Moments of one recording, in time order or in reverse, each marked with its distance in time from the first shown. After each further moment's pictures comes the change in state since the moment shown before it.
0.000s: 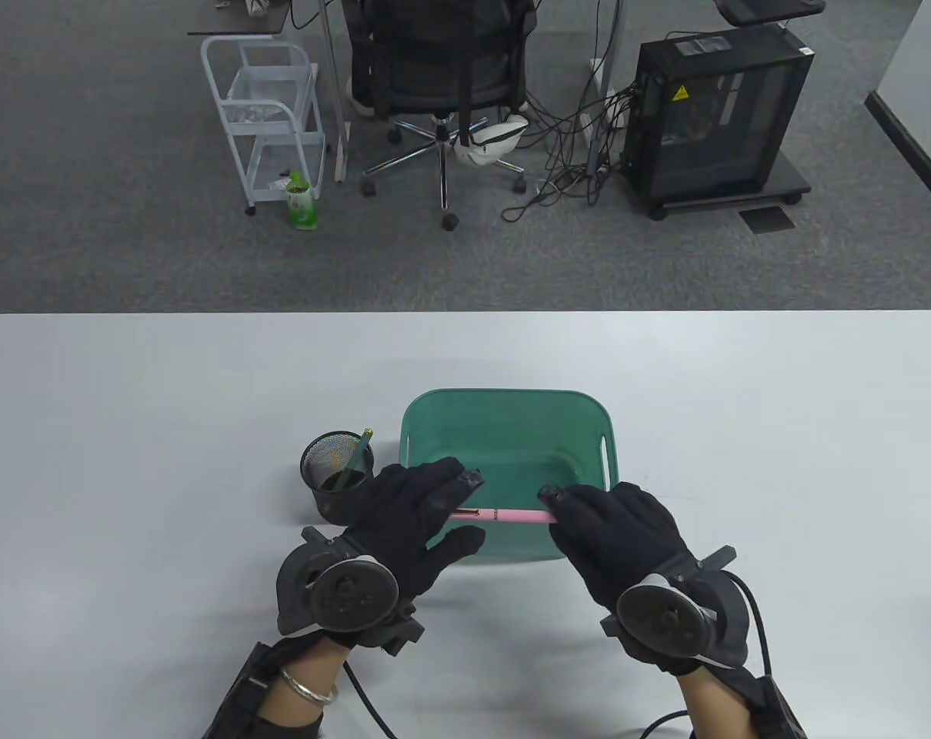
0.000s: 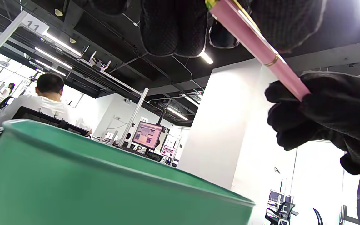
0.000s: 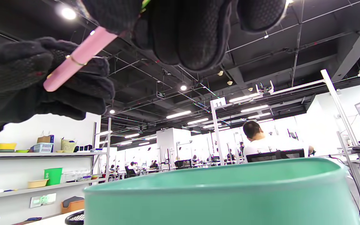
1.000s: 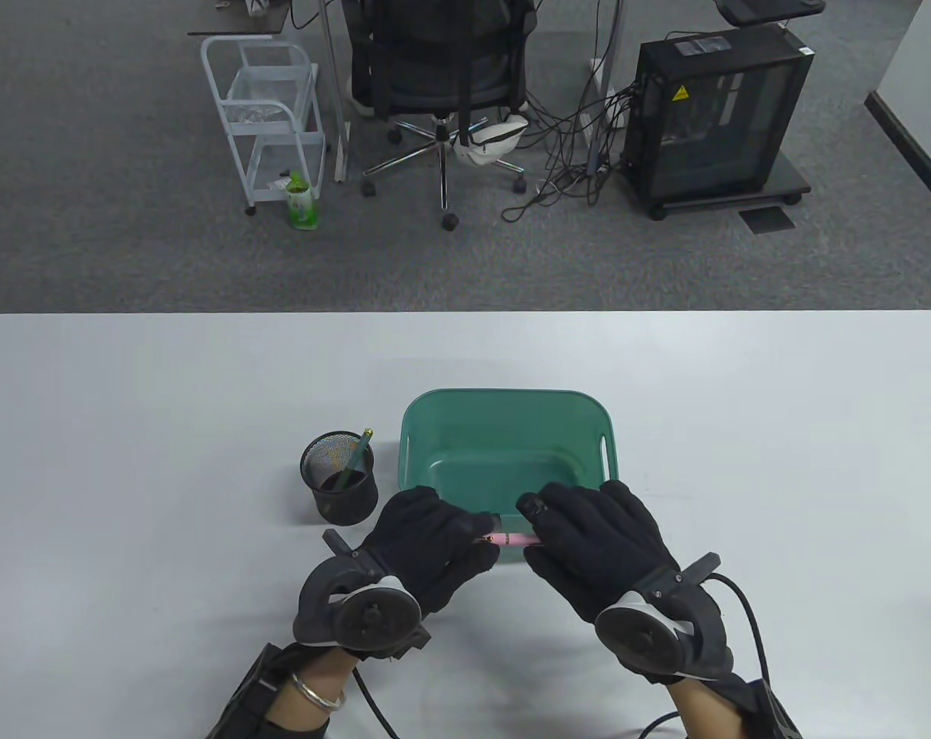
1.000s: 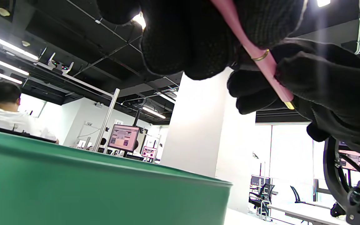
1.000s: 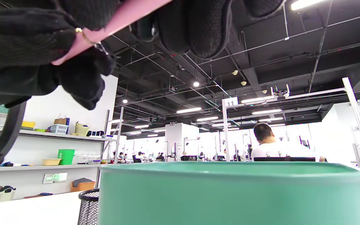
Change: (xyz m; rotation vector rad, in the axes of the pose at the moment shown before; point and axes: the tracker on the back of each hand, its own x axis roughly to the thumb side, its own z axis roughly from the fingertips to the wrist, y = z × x) left_hand 0.019 -0.014 0.002 -0.014 -0.160 -0.075; right_hand 0.018 0.009 0.004 0.032 -0.089 0.074
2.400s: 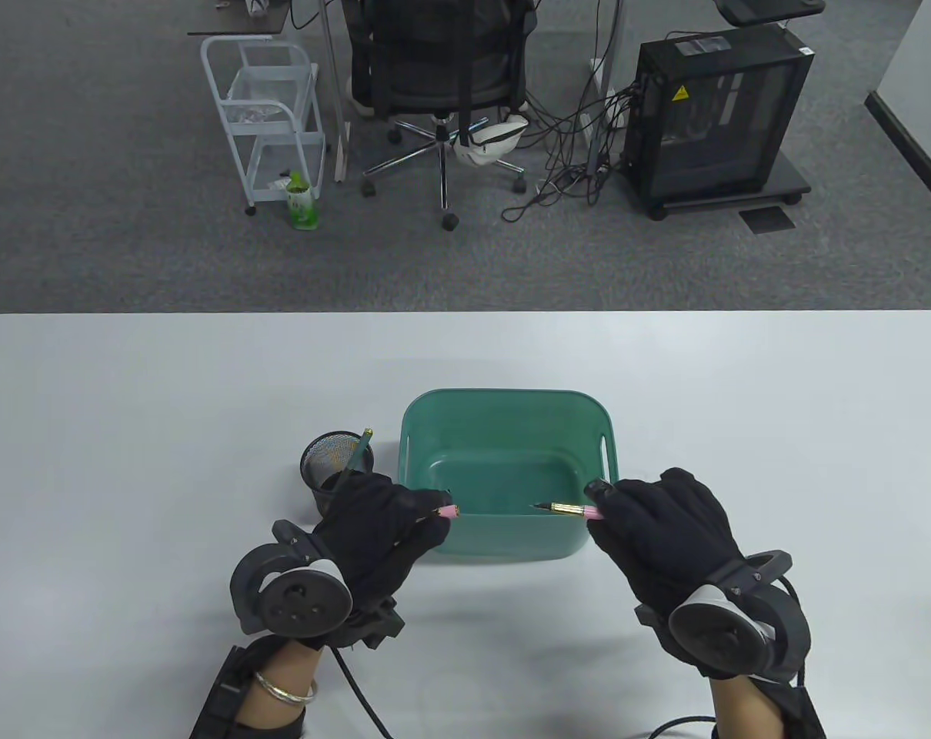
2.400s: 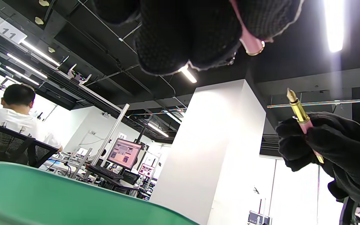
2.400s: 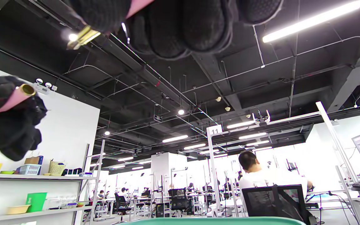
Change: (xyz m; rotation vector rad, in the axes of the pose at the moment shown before) left_hand -0.029 0.040 0.012 0.126 0.071 0.127; right_hand -0.038 -0.045 0.007 -0.163 0.084 -0.036
